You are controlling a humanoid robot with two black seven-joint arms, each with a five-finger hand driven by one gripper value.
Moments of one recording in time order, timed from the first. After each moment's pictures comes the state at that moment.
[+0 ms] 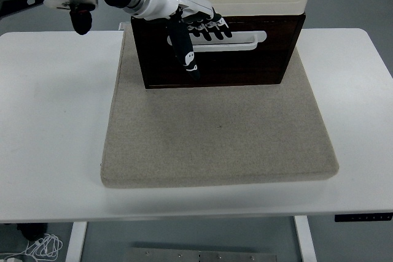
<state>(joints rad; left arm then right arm) -1.86 0.52 0.21 -1.38 0.39 -0.29 0.38 -0.03 0.00 0.13 0.15 -0.15 0.22 -0.01</state>
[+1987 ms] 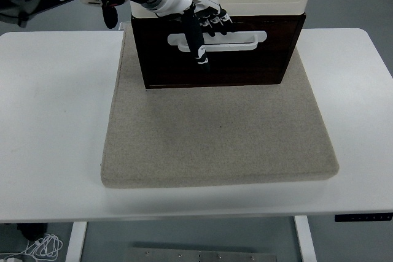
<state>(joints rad) -1.85 0.39 0.22 -1.23 0.34 -0.29 0.42 -0.03 0.00 0.13 0.15 -0.15 0.22 -0.01</state>
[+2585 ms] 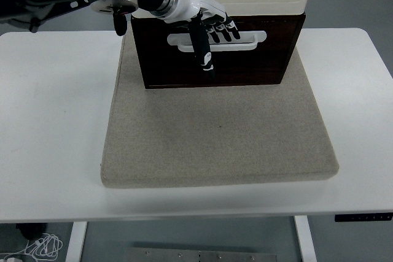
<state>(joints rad) -1.83 0.35 0.24 -1.22 0.34 -0.26 0.42 -0.03 0.00 0.13 0.15 -0.15 0.22 -0.01</state>
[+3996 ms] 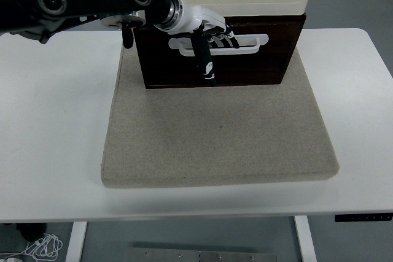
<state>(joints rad) -1.80 0.32 0.26 -1.21 0.34 -0.24 0.42 -0.03 0.00 0.13 0.15 -0.15 0.22 -0.01</state>
